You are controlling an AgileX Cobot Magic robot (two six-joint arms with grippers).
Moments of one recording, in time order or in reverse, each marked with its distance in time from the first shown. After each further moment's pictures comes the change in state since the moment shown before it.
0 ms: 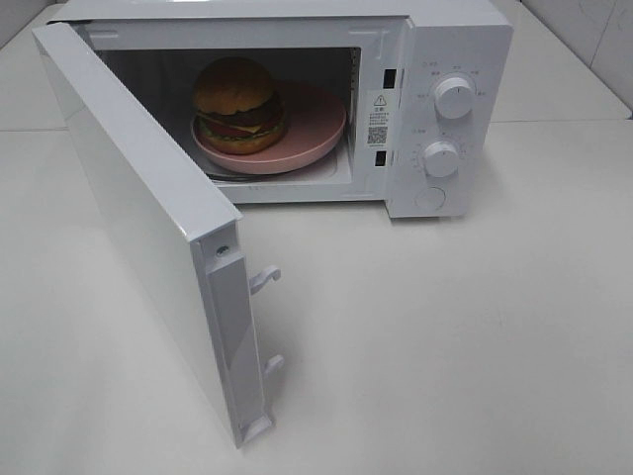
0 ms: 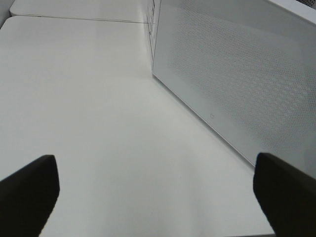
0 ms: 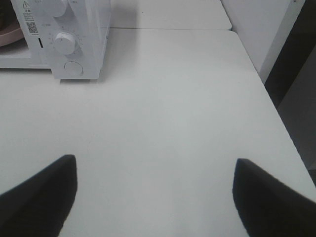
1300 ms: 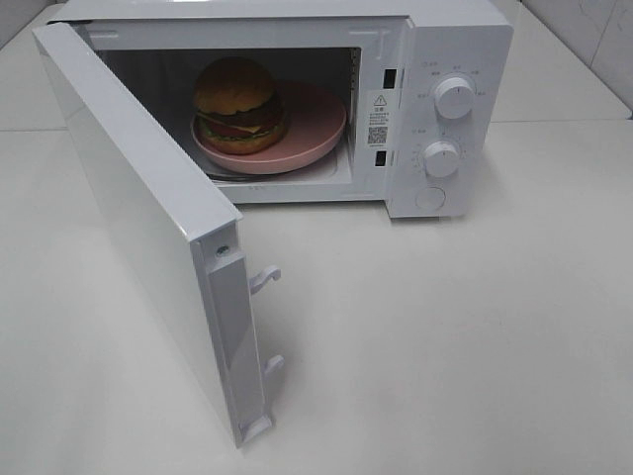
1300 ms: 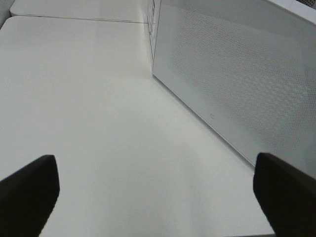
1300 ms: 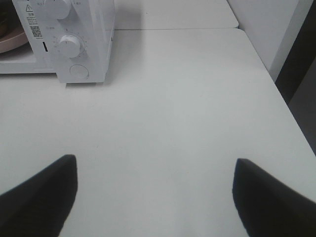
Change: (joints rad) left arm 0.000 0.000 0.000 0.000 0.000 0.000; right arm -0.021 0.000 0.033 0.035 -0.049 -0.002
